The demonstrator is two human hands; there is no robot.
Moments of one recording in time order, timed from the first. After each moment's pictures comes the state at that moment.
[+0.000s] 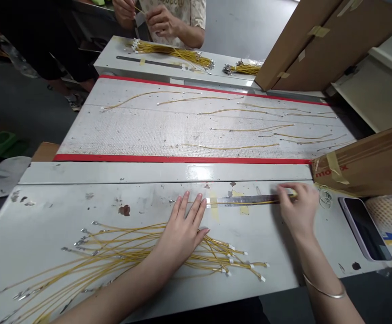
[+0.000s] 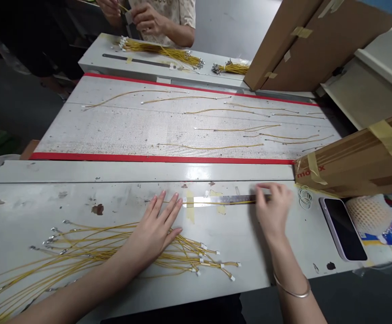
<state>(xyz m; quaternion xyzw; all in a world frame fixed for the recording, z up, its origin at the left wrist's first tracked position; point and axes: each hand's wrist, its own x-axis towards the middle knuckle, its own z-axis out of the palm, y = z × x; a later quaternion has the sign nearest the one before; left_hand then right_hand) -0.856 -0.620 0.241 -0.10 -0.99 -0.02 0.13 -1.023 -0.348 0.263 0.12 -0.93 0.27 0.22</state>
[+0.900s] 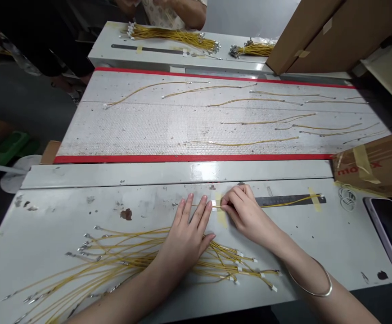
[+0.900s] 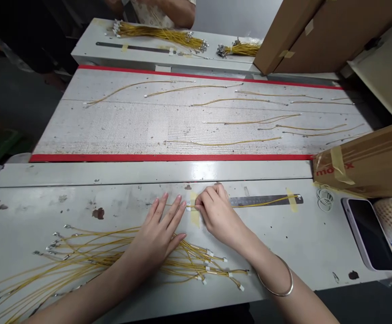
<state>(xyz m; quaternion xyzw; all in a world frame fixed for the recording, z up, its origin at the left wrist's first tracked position) -0.856 -0.621 0.246 -0.11 -0.99 0.00 0.11 -0.985 -0.452 0.276 0.45 -0.85 0.28 -0.09</state>
